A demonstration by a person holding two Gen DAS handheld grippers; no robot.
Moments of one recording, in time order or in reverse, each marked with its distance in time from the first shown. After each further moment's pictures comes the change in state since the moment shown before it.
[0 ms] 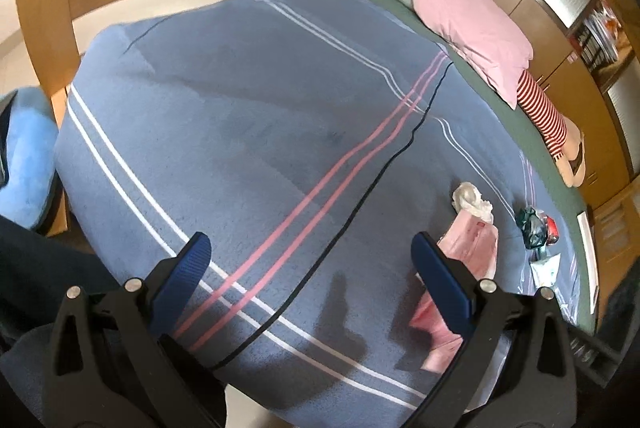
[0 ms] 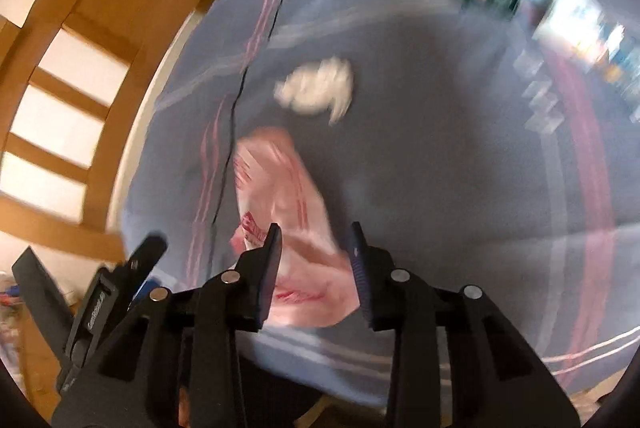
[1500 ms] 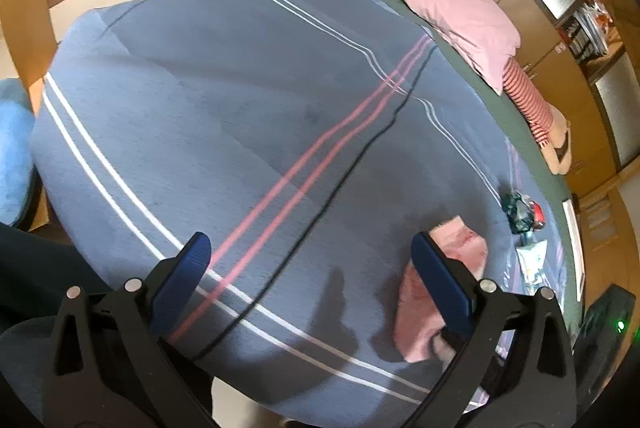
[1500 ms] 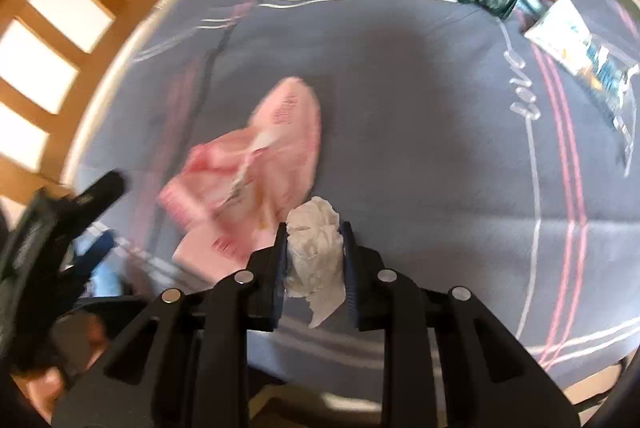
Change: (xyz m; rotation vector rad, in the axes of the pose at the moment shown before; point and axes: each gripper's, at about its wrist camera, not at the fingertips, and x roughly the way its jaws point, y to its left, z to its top) left arm 0.009 -0.006 -0.002 0.023 0.060 -0.077; right arm 0.013 0.006 -0.048 -0.121 0.083 -0.083
